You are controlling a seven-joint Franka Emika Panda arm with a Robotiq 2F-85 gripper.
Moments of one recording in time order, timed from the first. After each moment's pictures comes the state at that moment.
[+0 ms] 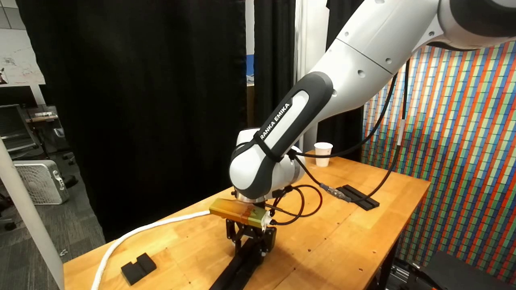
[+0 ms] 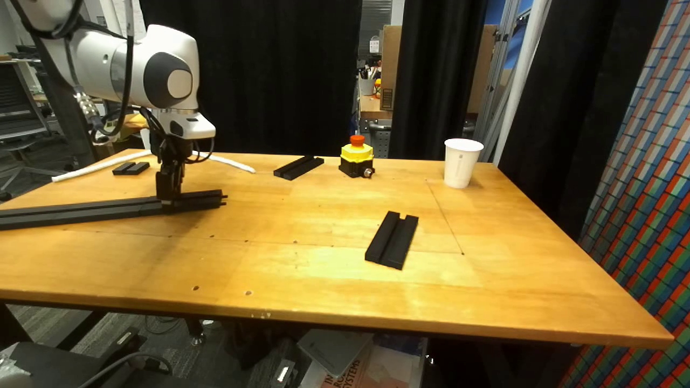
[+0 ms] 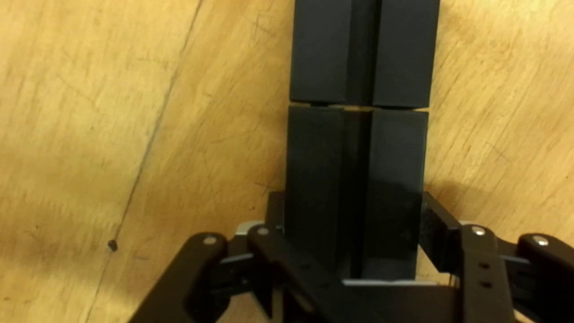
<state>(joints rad) 0.31 0.38 0.16 -2.17 0.25 2.50 1.28</state>
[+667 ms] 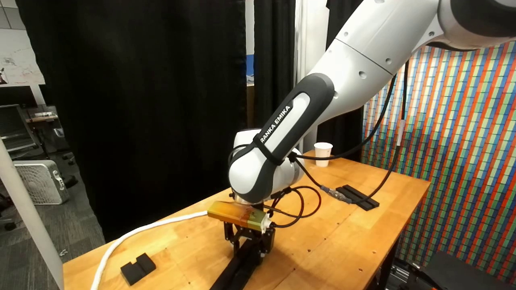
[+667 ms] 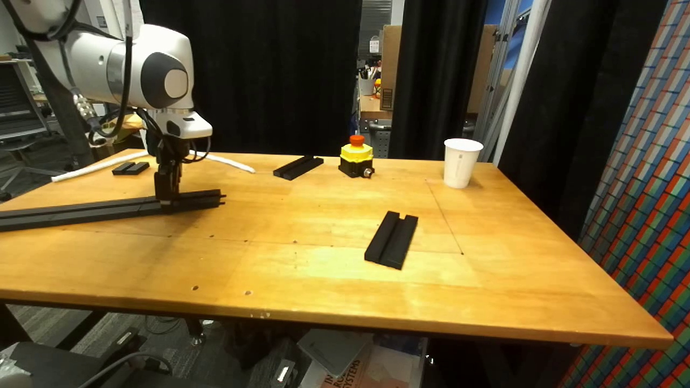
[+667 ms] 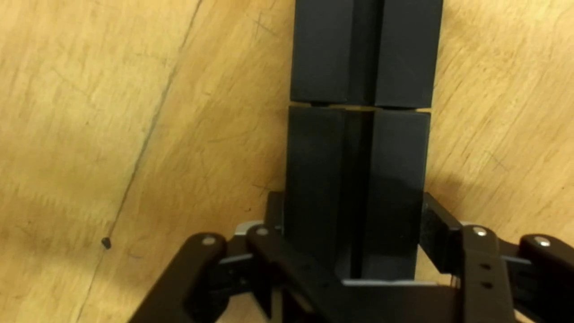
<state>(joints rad) 0.32 0.38 0.16 -2.17 0.21 2.52 1.29</state>
